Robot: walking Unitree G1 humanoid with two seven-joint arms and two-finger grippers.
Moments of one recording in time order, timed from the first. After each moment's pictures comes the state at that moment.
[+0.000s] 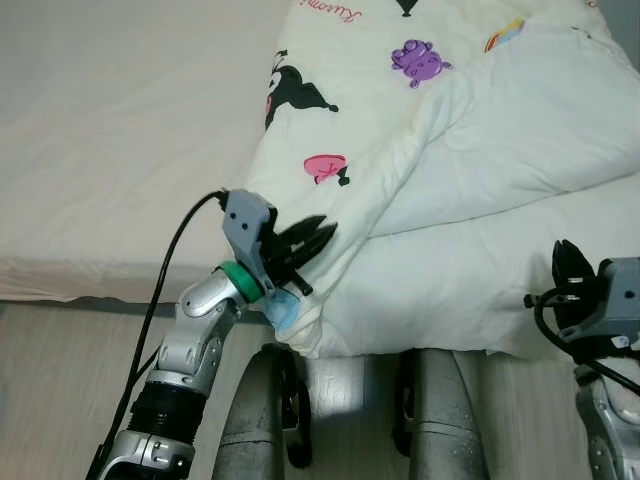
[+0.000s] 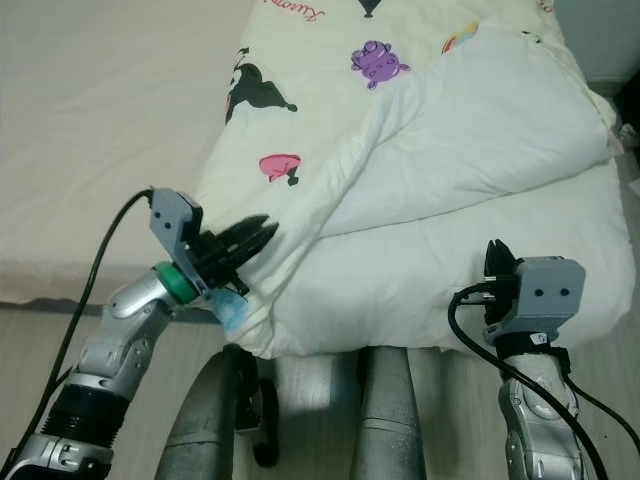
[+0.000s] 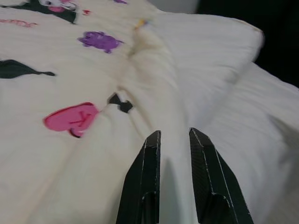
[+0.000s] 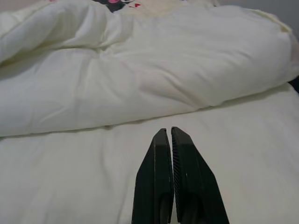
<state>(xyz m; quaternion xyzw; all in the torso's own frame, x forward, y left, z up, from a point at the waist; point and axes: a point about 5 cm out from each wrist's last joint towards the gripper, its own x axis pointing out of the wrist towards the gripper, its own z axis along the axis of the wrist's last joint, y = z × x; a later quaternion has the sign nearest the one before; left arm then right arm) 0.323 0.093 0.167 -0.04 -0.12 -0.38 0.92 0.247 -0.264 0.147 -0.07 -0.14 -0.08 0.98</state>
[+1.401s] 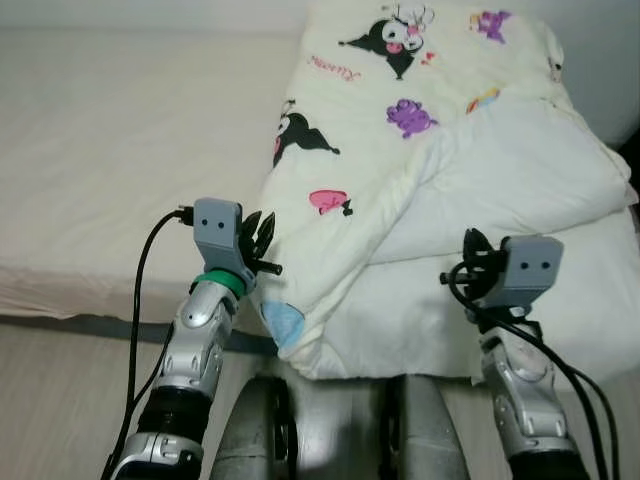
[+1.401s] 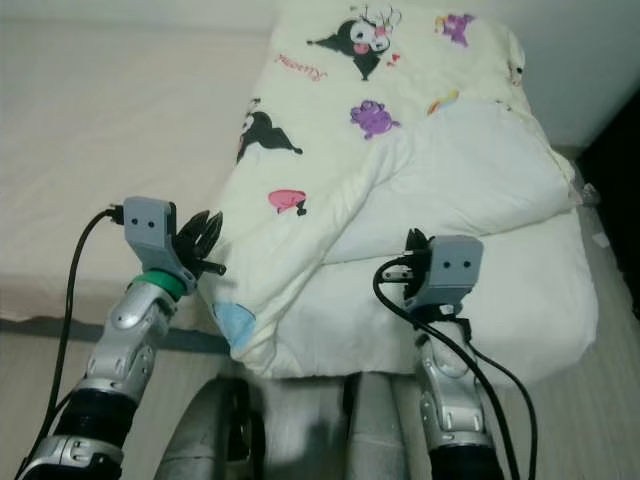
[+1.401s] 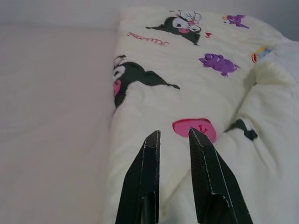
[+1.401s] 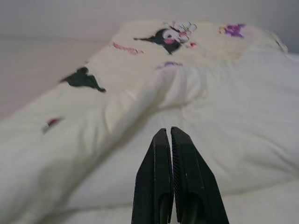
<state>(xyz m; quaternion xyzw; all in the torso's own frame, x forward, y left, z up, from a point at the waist) 0.332 0.128 0.134 -0.05 -0.06 -0.15 0.99 0.293 -0.188 0.125 -0.01 -0.11 -0.01 0.99</state>
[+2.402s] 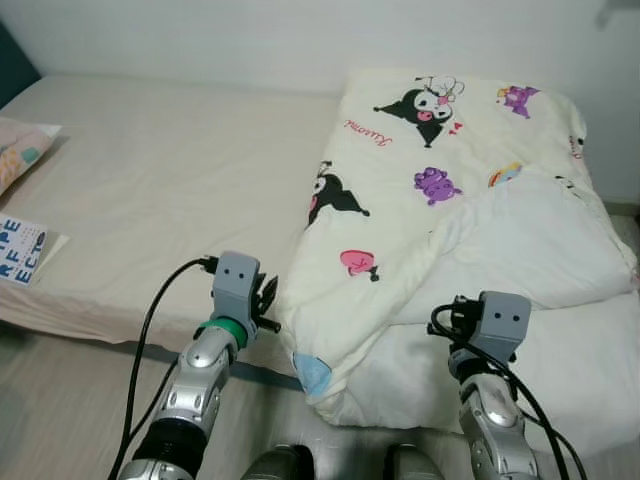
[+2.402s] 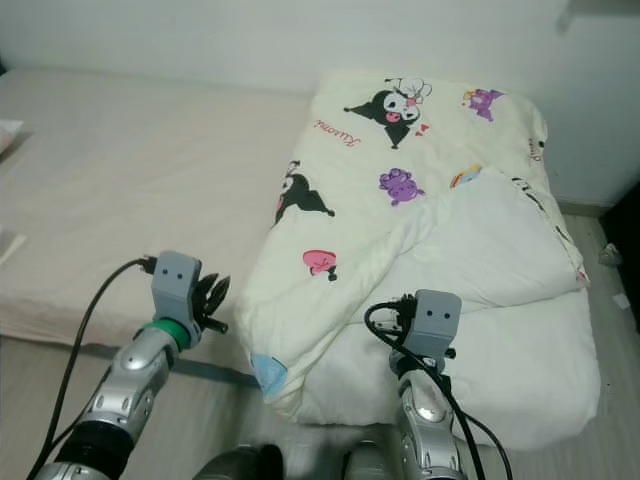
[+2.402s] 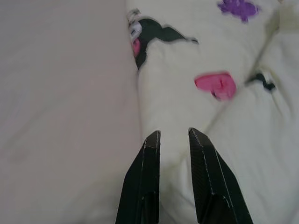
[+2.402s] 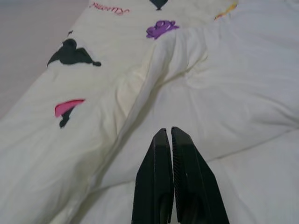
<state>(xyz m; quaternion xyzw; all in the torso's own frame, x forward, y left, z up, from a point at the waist) 0.302 0.129 0.048 0.03 0.09 -0.18 0.98 0.261 -0.186 0.040 0.04 0.04 -0.09 0.99</state>
